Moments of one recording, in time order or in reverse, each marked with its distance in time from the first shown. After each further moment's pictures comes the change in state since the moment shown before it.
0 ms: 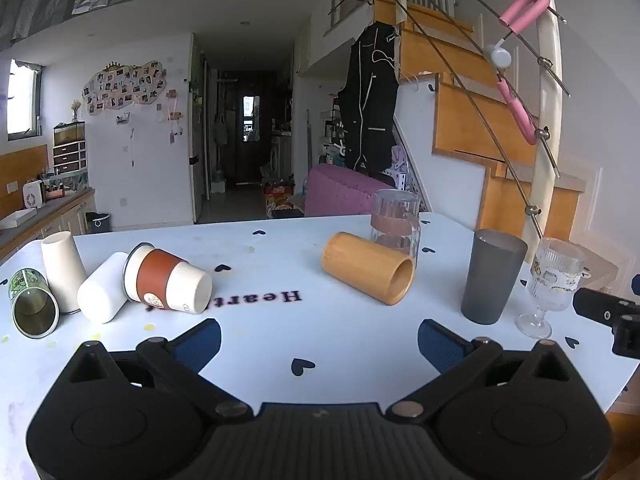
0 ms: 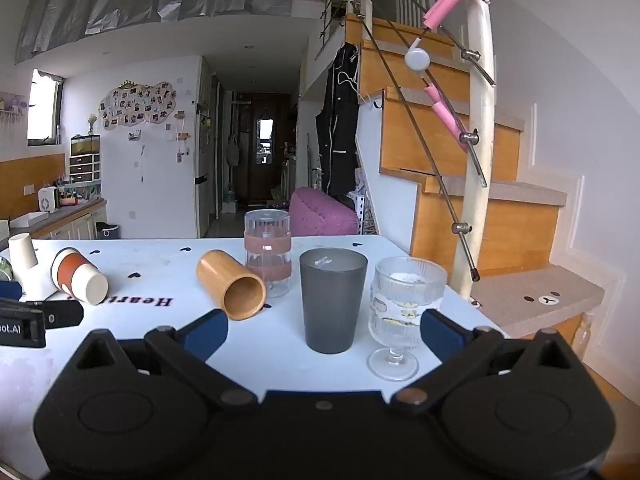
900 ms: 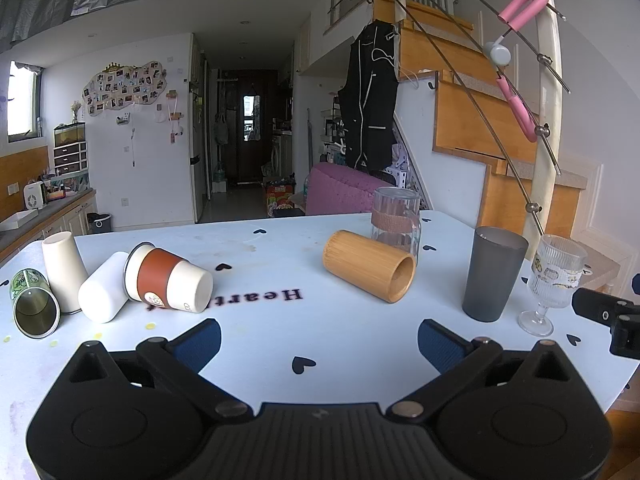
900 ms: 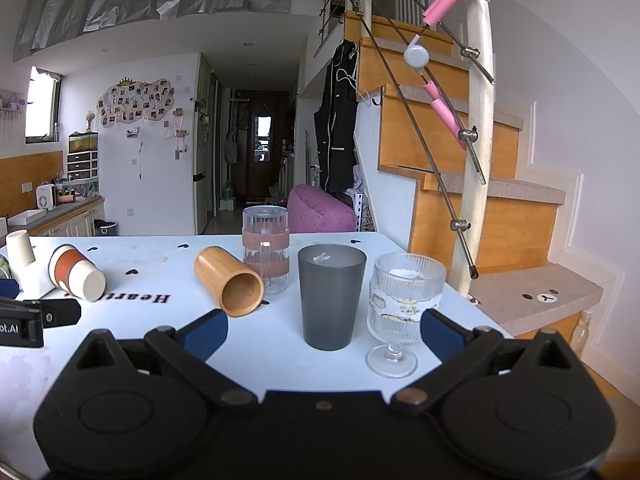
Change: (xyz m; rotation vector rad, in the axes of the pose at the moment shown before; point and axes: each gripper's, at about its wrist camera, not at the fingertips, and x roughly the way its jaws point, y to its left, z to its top) left arm 0.000 0.000 0.000 0.007 -0.003 0.007; right arm 0.002 0.002 -0.001 -0.007 0.004 -0.007
